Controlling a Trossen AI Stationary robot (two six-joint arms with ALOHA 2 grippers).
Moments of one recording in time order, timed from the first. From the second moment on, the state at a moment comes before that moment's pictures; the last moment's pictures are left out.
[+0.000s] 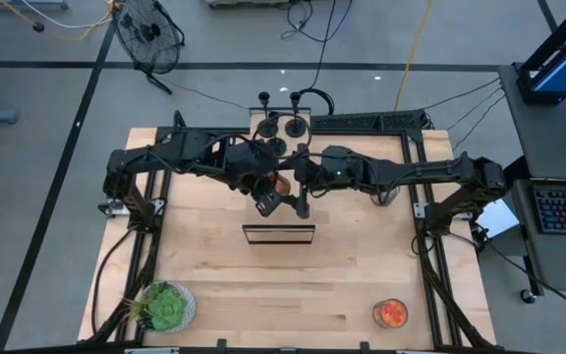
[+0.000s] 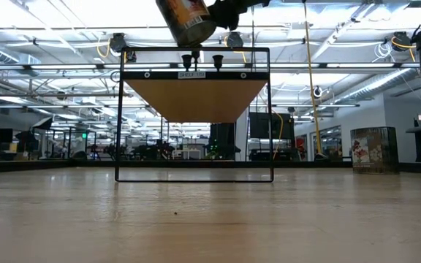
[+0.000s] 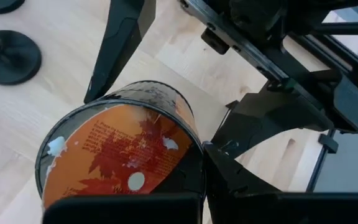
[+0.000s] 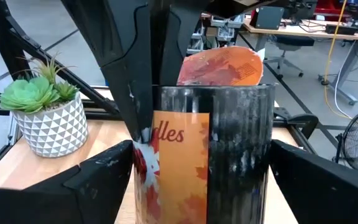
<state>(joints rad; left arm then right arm) -0.02 1.76 2.14 -1.31 -0.08 -0.62 -0.07 1.53 1.24 0.07 -0.05 -0.06</state>
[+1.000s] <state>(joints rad) -0.06 1.76 2.14 -1.20 -0.12 -0.59 -0.10 1.53 1.24 0.04 -0.07 -0.01</state>
